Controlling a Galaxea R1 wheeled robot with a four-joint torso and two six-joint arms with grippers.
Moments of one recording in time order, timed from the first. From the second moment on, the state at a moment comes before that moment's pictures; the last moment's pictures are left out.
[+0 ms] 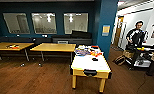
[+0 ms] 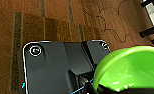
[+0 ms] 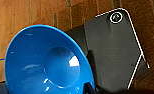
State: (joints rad) left arm 1.54 2.71 -2.54 1.04 -0.48 -0.96; right arm -1.59 2.74 -2.30 -0.22 0.21 0.32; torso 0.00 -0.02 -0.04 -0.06
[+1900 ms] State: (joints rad) left arm 1.54 2.71 -2.54 1.04 -0.49 -0.96; right arm -1.58 2.74 -2.30 -0.23 0.21 0.31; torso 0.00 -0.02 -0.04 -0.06
